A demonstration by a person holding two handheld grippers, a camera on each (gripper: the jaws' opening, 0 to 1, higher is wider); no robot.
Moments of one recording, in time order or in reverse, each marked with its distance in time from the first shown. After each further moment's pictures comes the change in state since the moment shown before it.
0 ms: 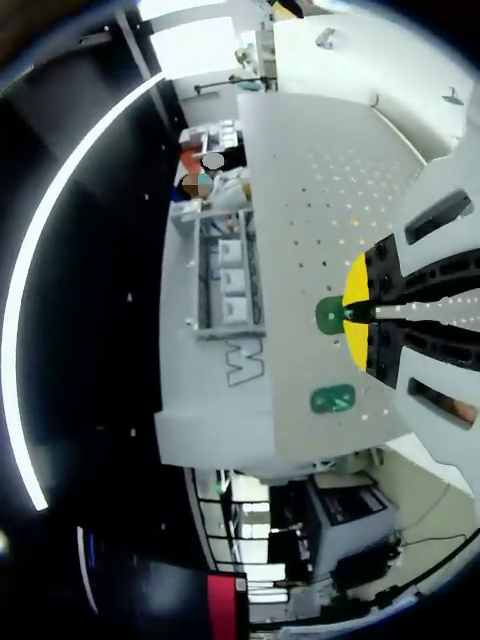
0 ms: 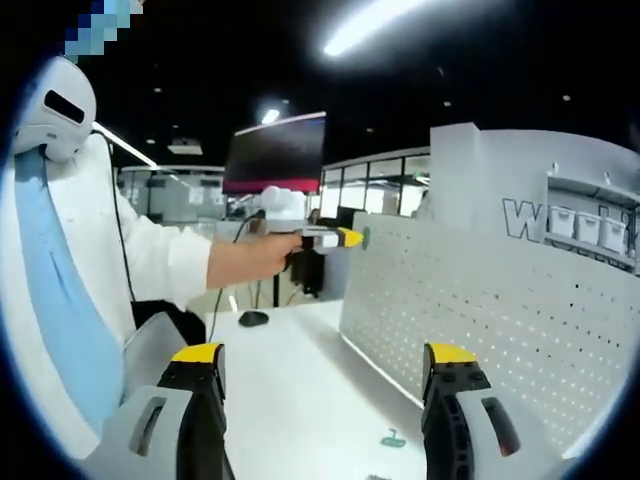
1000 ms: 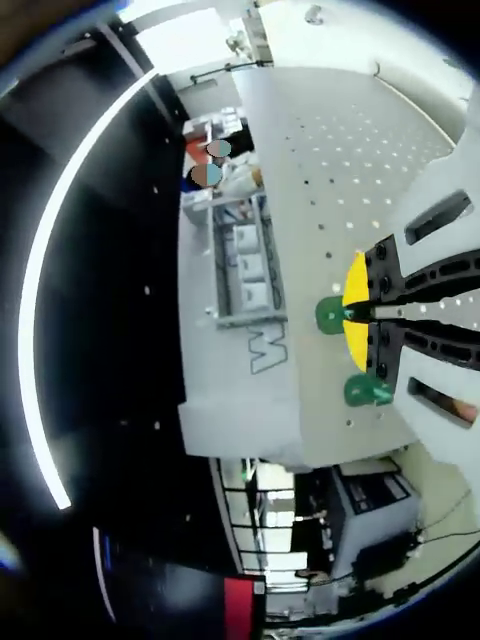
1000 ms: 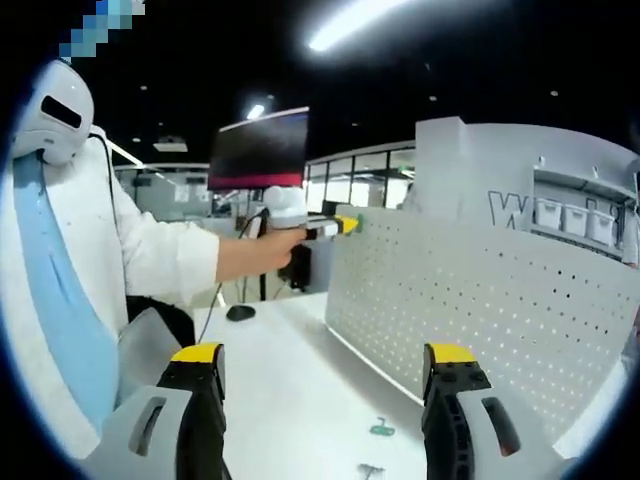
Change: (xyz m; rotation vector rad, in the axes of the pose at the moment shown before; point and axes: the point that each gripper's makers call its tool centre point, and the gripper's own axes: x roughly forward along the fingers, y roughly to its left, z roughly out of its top) left arm 0.045 0.021 0.002 0.065 -0.095 0.055; right arm -0.011 -0.018 -0.011 0.020 0.022 -0.057
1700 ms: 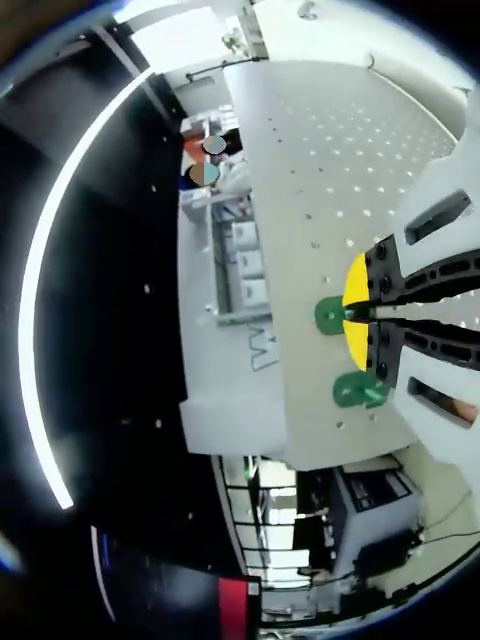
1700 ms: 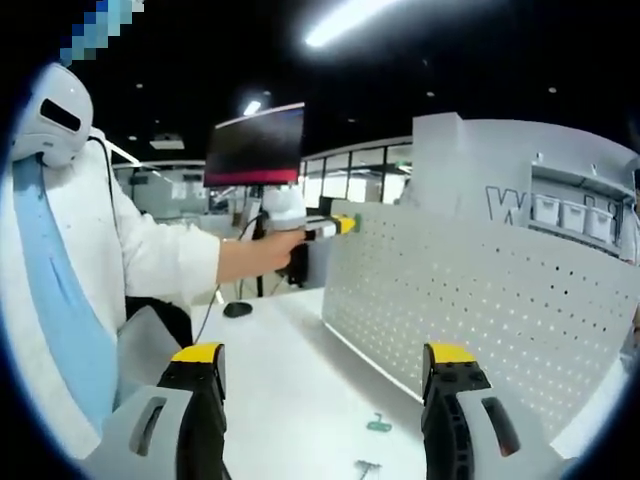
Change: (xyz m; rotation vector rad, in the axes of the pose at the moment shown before) left arm 0.006 0.002 -0.012 0.011 -0.004 0.006; right arm 0.000 -0.009 -0.005 0.007 0.027 -0.013
